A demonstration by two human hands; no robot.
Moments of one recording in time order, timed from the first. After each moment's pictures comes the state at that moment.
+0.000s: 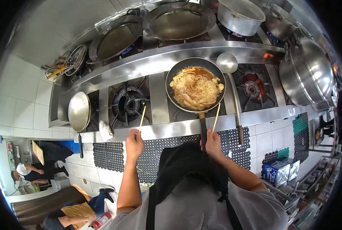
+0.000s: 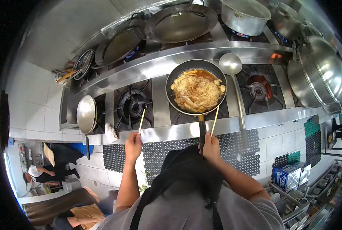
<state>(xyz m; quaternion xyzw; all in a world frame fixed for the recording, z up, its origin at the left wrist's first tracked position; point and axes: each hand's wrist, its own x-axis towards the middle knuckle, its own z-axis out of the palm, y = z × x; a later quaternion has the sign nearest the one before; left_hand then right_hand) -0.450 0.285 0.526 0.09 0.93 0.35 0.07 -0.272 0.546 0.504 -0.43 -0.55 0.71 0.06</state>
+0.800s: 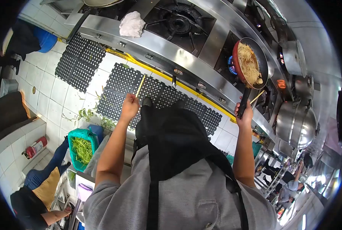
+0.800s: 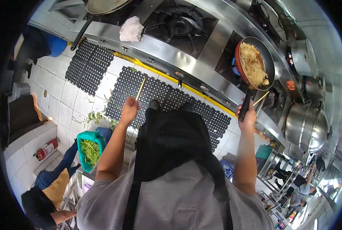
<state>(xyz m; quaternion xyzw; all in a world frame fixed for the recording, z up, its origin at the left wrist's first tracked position) -0.301 0.085 0.356 -0.19 0.74 0.60 0.22 -0.285 0.537 0.519 -0.43 -0.54 0.72 0.04</state>
